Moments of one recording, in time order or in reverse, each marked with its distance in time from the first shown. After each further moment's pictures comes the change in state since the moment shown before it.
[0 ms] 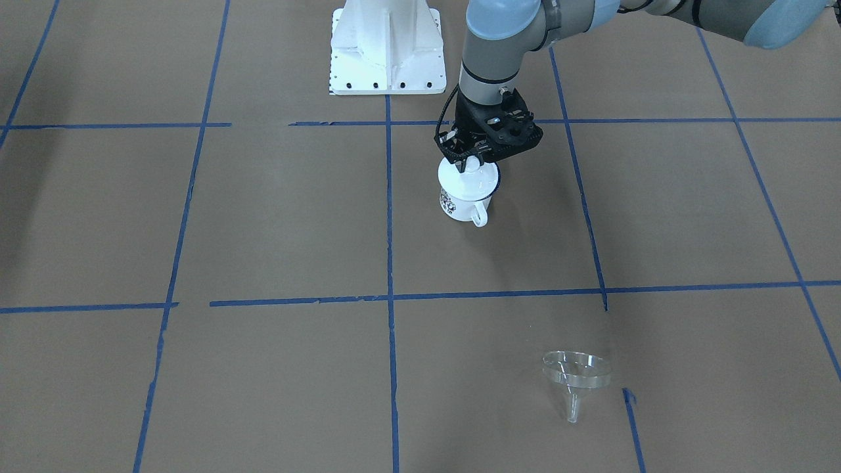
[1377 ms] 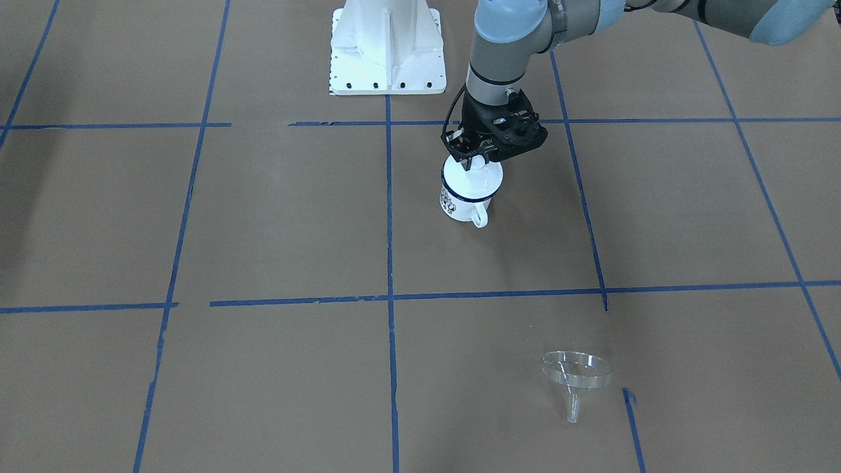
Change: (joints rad) left arm 0.009 0.036 -0.012 -0.019 -0.004 0.004; right arm 0.000 0.000 0.000 0.000 0.000 0.000
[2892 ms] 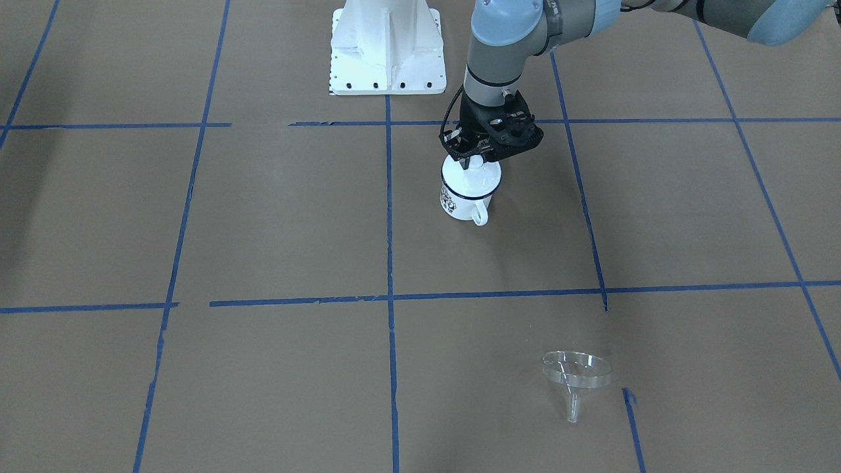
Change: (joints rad) left arm 0.014 0.006 0.003 -0.003 0.002 0.001; right arm 0.000 0.000 0.000 0.000 0.000 0.000
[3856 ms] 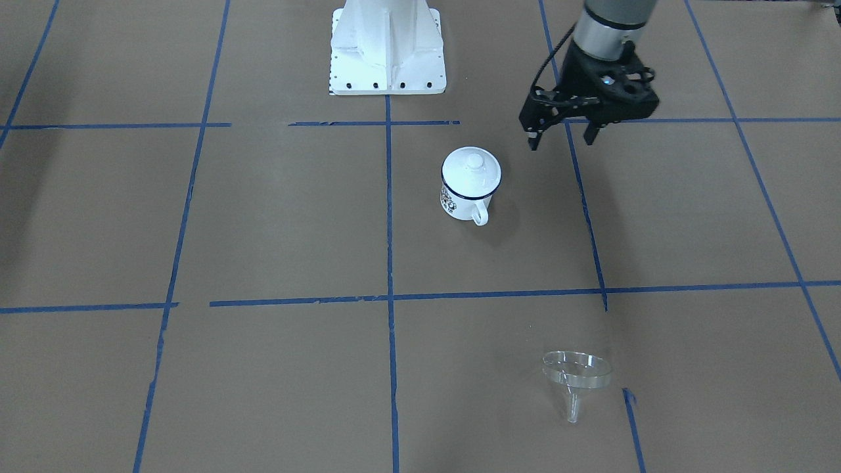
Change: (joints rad) left arm -0.296 0.255 -0.269 -0.004 -0.074 0.498; right arm 0.000 0.000 0.000 0.000 0.000 0.000
